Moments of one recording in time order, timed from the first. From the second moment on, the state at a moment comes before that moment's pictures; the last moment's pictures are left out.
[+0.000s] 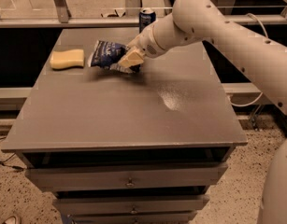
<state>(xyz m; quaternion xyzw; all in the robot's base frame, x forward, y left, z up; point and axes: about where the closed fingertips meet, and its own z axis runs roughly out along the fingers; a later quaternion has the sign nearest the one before) 0.714 0.022 0.878 -0.54 0.71 0.16 0.42</state>
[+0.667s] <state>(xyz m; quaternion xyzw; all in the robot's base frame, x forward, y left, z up) 0.710 0.012 0.881 -0.54 0.71 0.16 0.43</state>
